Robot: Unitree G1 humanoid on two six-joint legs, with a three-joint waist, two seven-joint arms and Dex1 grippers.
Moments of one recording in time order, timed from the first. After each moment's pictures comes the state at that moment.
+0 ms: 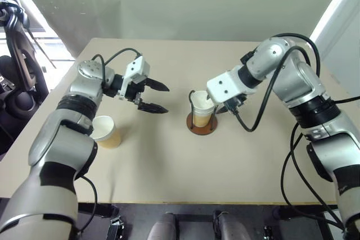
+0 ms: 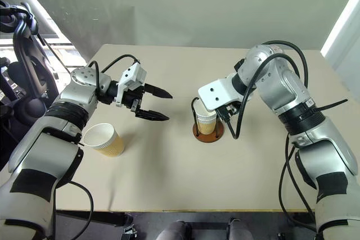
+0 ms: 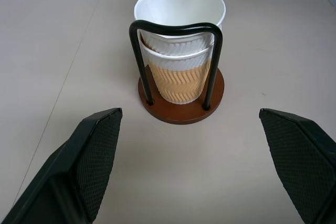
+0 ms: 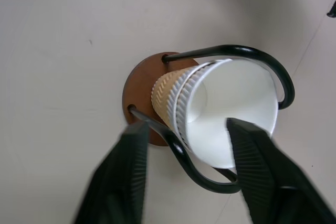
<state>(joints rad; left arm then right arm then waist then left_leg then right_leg) -1.27 0.69 -0.57 1.14 -0.48 -0.17 -1.58 -1.23 -0.62 0.52 0.23 -0.24 0.06 1.57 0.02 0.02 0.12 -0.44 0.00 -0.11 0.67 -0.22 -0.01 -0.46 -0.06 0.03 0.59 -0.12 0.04</state>
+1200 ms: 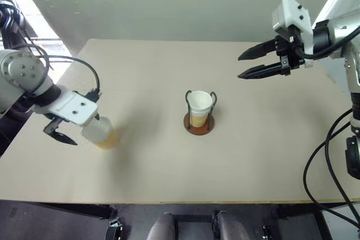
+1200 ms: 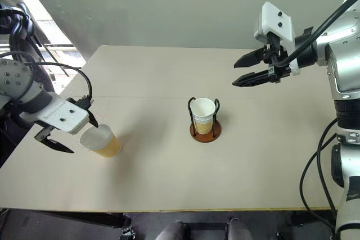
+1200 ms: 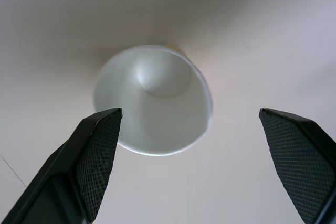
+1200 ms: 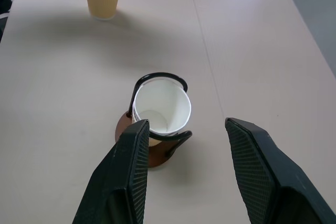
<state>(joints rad) -1.25 1.45 -1.01 0.42 -0.17 -0.42 -1.58 -1.23 -0.86 0.20 0.12 0.16 0.65 1.52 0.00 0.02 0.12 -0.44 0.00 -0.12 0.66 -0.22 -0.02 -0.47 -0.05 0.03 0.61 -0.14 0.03</state>
